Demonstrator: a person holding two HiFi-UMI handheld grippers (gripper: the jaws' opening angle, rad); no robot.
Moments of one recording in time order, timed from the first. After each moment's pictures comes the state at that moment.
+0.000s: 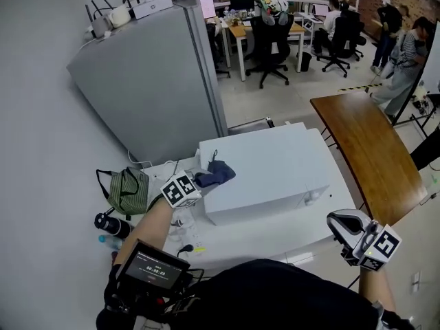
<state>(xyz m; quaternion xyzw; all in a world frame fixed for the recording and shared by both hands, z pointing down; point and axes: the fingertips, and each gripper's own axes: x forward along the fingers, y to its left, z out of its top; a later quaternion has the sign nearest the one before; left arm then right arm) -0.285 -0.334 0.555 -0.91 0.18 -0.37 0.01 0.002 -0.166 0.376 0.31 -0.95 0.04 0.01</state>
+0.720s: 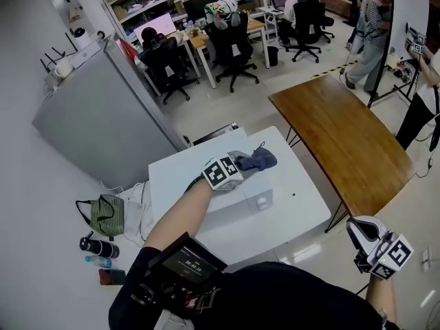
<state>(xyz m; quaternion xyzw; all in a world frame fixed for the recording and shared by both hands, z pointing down) 0.070 -0.380 0.538 -0.93 0.06 -0.36 0.06 0.251 -0.126 0.400 0.44 -0.90 0.06 -0.02</state>
